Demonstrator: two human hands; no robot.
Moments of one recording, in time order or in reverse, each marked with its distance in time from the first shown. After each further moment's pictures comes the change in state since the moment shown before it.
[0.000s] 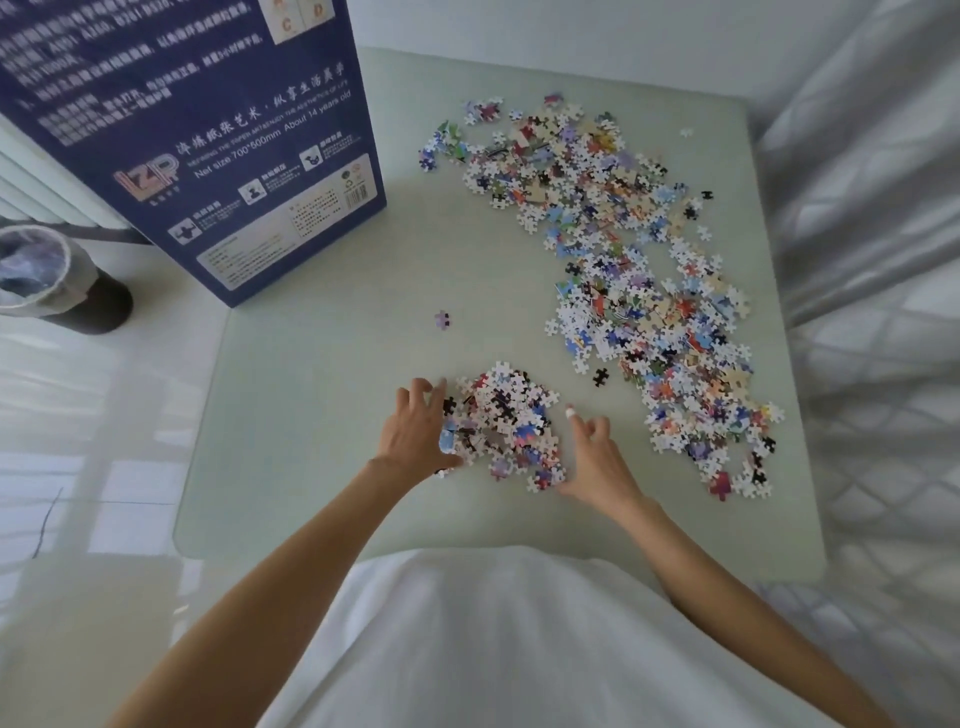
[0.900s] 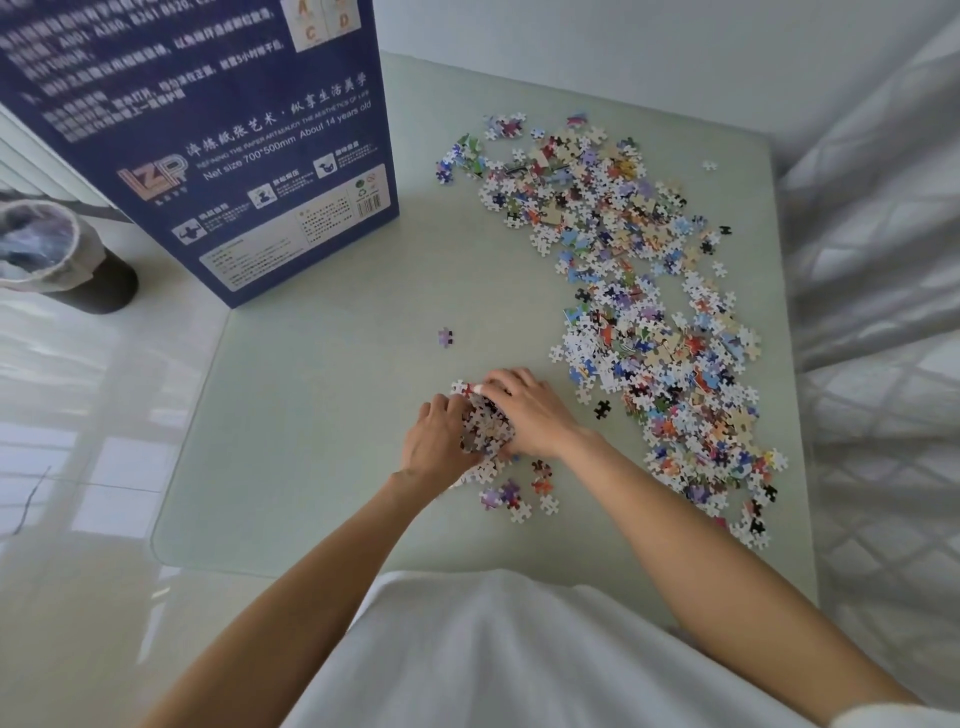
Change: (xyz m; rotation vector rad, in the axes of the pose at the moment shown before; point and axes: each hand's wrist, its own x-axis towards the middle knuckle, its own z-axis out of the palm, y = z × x) left_hand 0.023 0.028 0.005 -0.282 0.060 -0.127; right_hand 0.087 -0.064 -0.039 -0.358 -0.011 -0.534
